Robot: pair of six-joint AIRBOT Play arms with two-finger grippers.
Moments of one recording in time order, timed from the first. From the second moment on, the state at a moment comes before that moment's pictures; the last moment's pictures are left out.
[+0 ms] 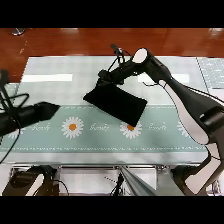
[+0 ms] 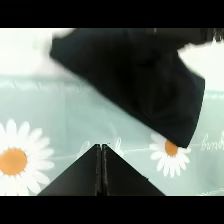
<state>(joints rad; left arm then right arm) -0.06 -0.50 0.63 1.03 -1.01 -1.62 0.46 -1.90 1.78 -0.77 1.08 1.52</state>
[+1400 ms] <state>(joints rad) -0.06 -0.48 0.52 0.96 -0.87 -1.61 0.07 -1.33 0.63 -0.54 0.84 1.42</state>
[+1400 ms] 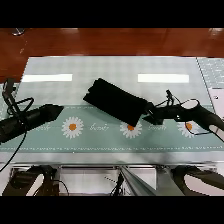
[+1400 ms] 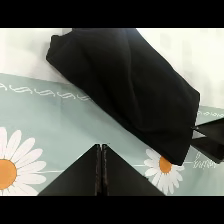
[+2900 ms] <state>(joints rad) -0.06 -0.48 0.52 0.90 -0.88 -1.61 -0.42 -1.42 2.00 -1.01 1.64 1.69</state>
